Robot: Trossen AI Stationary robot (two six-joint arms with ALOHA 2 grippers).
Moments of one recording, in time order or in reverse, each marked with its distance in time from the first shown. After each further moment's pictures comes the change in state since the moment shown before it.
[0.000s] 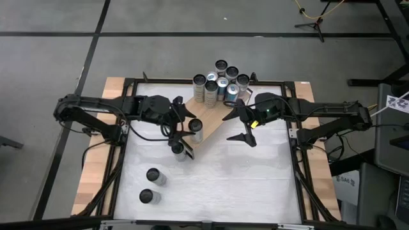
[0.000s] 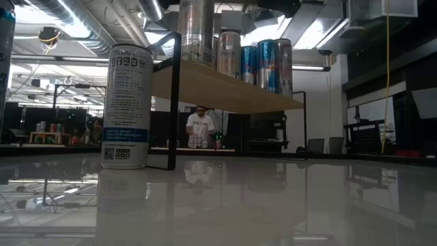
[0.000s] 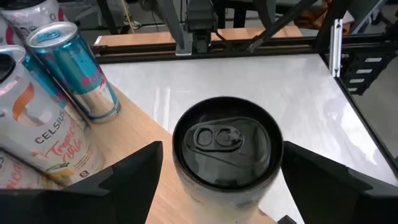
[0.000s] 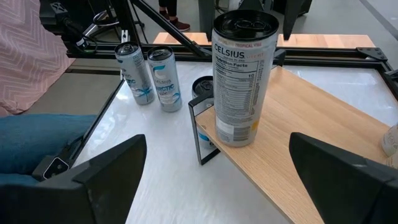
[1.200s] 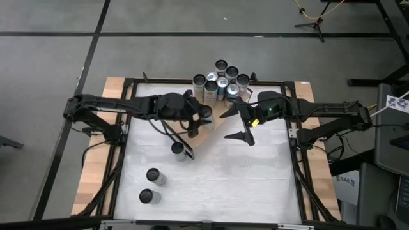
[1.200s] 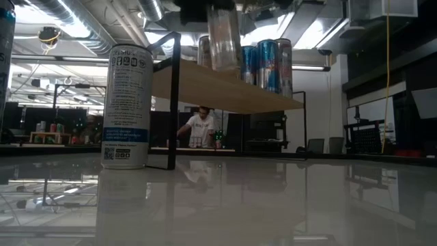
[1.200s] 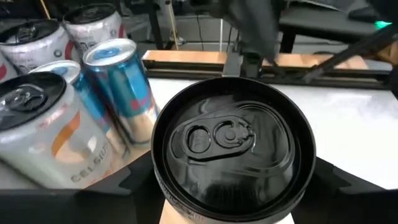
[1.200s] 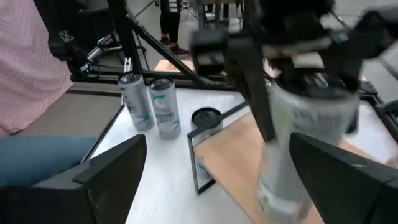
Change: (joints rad) left arm 0.071 0.142 -0.001 0.245 -0.125 -0.025; right arm 0.000 0.000 0.000 0.111 0.000 0.000
